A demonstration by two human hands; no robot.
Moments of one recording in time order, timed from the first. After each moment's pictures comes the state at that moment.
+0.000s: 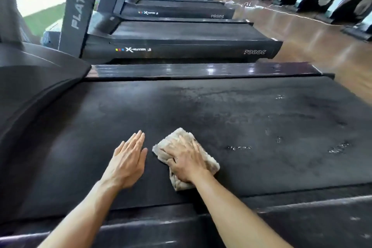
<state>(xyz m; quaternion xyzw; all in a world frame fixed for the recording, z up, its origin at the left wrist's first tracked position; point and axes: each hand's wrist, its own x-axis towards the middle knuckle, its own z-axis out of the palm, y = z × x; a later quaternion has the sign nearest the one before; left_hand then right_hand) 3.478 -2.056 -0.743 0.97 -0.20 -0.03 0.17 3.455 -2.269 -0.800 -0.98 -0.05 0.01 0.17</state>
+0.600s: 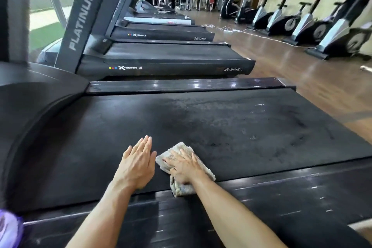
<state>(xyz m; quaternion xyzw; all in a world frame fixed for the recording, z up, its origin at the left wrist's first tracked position) 3.398 -2.063 -0.679 0.96 -0.21 -0.01 0.17 3.385 -2.254 -0.753 -0.98 0.00 0.16 0.11</state>
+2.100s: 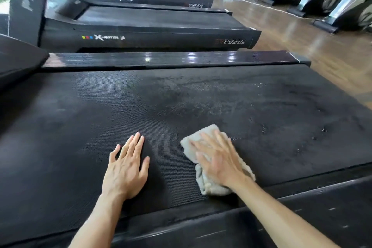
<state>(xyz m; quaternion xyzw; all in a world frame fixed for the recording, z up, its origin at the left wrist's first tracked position) 3.478 -2.119 -0.821 0.96 -0.23 0.04 0.13 3.388 -2.396 -0.805 -0.99 0.07 -0.04 0.13</state>
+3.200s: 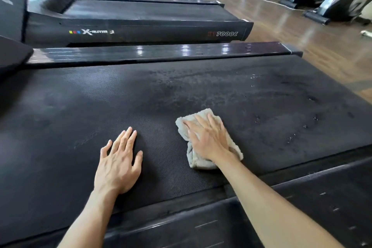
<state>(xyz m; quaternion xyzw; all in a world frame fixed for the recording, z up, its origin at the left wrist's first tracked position) 3.480 -2.118 -0.823 0.96 -0.23 0.04 0.12 3.426 -2.395 -0.799 -0.99 0.13 -0.01 0.11</state>
